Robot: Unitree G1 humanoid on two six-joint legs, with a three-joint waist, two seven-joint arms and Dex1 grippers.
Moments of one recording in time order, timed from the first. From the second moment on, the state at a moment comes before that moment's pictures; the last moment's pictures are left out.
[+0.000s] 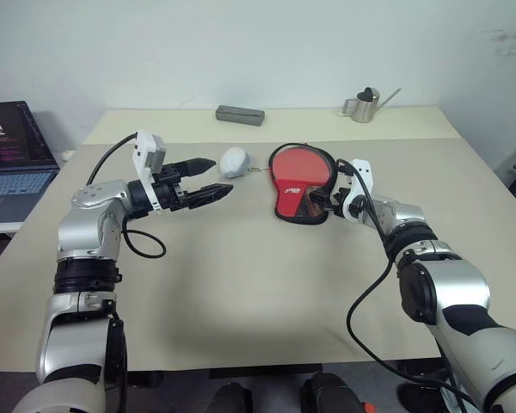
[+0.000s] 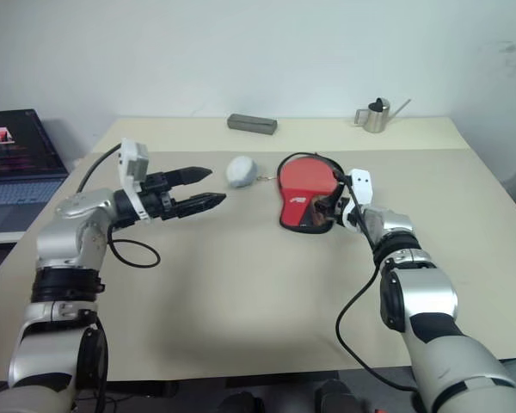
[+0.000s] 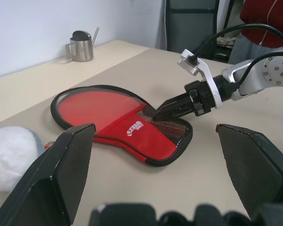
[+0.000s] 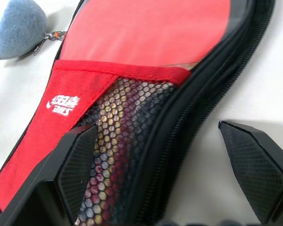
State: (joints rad) left arm -0.78 0.62 0.15 0.41 -0.40 0.36 -1.21; right arm -1.18 -0.24 -0.19 1.24 0.22 0.40 0.44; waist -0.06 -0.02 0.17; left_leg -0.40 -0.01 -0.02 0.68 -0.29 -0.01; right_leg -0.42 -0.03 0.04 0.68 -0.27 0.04
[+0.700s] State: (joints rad) left arm -0.75 0.62 0.14 0.40 -0.40 0.36 -1.21; right arm -1.20 -0.22 -0.25 1.25 0.22 0.41 0.38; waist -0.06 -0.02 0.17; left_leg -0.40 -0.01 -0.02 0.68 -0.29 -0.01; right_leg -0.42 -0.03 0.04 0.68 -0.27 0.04
